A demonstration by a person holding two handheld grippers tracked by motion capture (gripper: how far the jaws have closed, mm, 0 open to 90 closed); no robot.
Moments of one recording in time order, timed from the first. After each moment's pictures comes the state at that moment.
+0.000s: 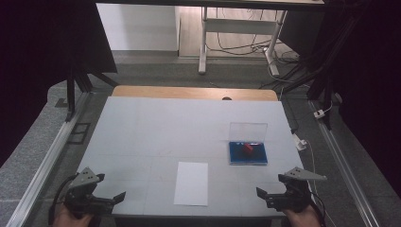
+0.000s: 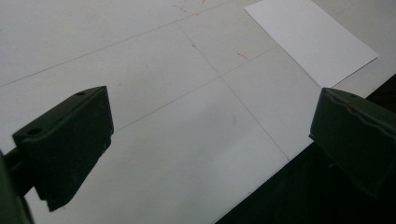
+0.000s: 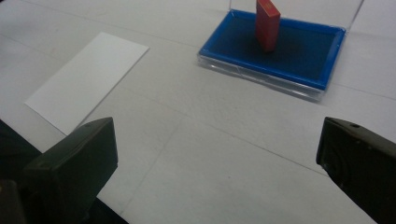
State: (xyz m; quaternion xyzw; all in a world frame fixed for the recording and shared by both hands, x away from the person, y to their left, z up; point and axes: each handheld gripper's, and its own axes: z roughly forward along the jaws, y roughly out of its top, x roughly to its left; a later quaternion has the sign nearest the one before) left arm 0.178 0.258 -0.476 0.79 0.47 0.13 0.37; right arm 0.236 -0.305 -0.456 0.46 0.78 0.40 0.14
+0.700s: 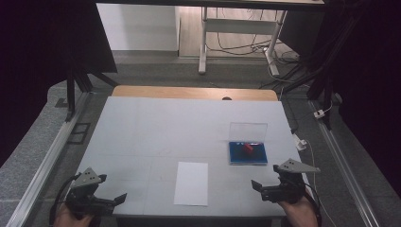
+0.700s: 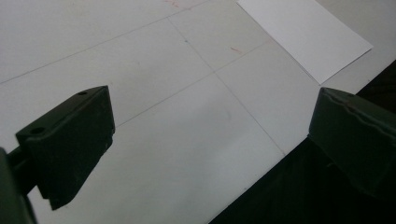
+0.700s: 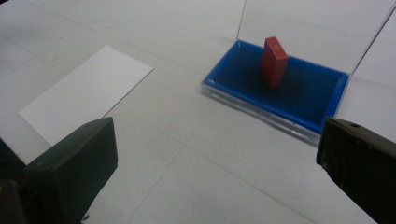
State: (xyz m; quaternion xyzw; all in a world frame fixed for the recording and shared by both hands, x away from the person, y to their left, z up) left arm 0.179 0.256 -0.477 0.80 0.46 0.12 0.37; right arm 0.253 -0.290 -0.447 0.41 0.80 0.41 0.17
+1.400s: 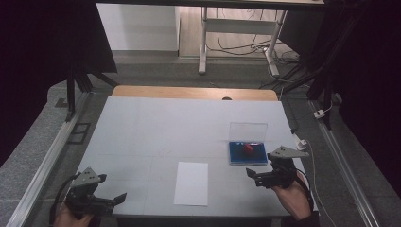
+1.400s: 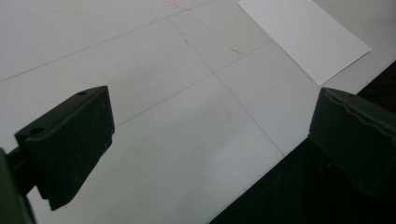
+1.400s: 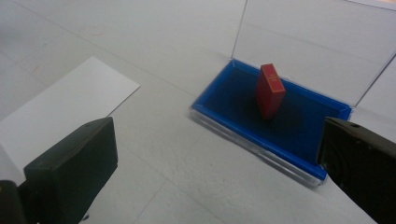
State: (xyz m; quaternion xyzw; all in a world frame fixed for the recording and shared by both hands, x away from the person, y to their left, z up) left arm 0.179 0.257 -0.477 0.80 0.46 0.12 0.37; right arm 0.292 -0.277 -0.448 0.40 0.81 0.40 0.17
